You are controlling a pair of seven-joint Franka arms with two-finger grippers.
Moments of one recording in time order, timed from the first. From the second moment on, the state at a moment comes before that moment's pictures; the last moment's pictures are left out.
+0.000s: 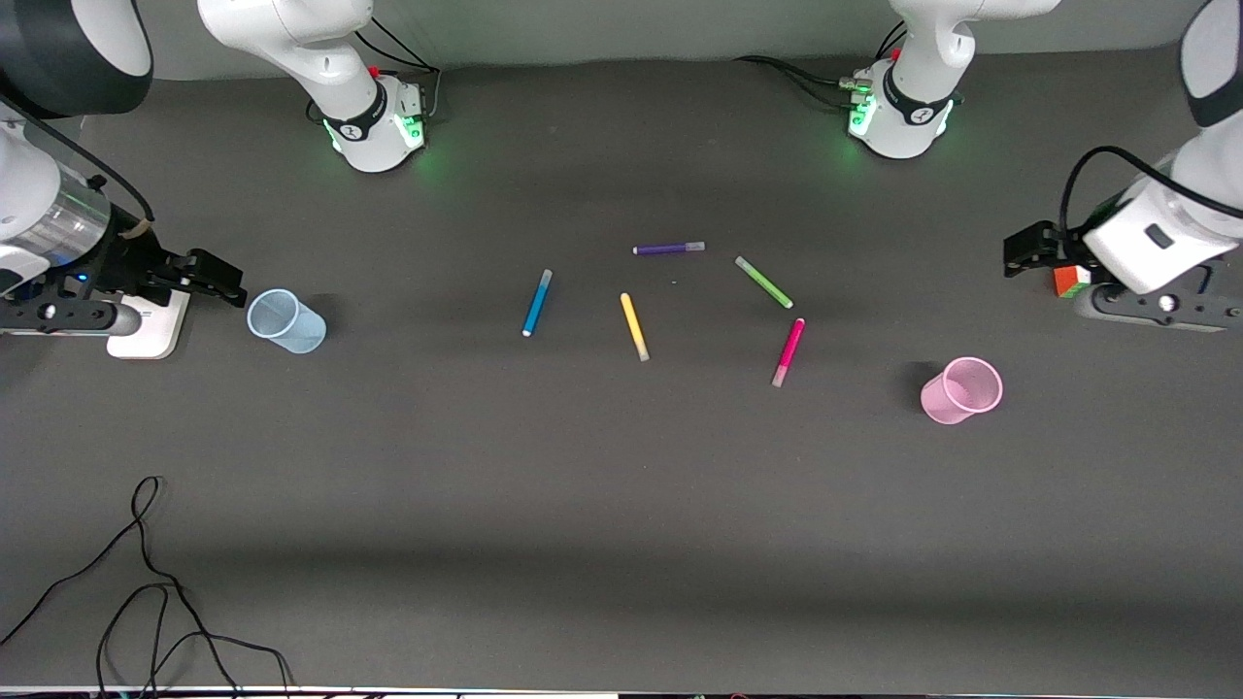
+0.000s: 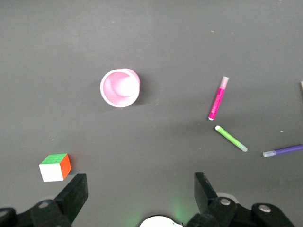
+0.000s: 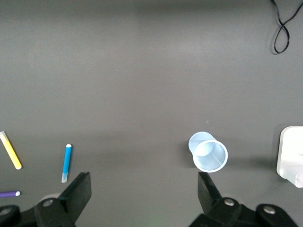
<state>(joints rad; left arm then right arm) -0.08 0.02 -0.04 -1.67 -0.01 1.53 0.05 0.16 -0.02 -0.08 -1.71 0.01 1.65 0.13</state>
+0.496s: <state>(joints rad) -0.23 0.05 -0.12 -1.68 -0.06 1.56 0.05 0.17 0.04 0.00 -1.70 0.12 1.60 0.28</state>
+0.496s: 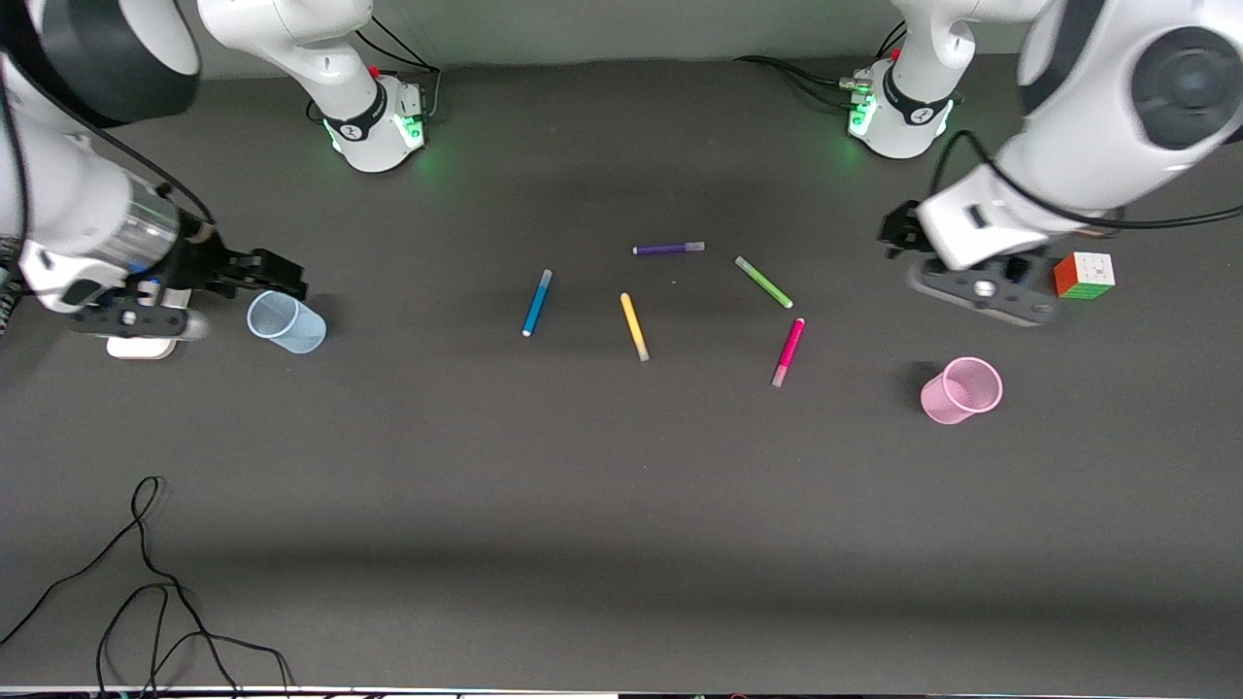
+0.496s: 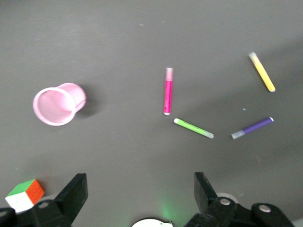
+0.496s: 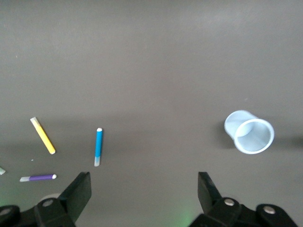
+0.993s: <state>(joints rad) -0.28 0.06 -0.12 -1.85 -0.06 1.76 0.05 0.17 0.22 0.12 -1.70 0.29 1.59 0.47</state>
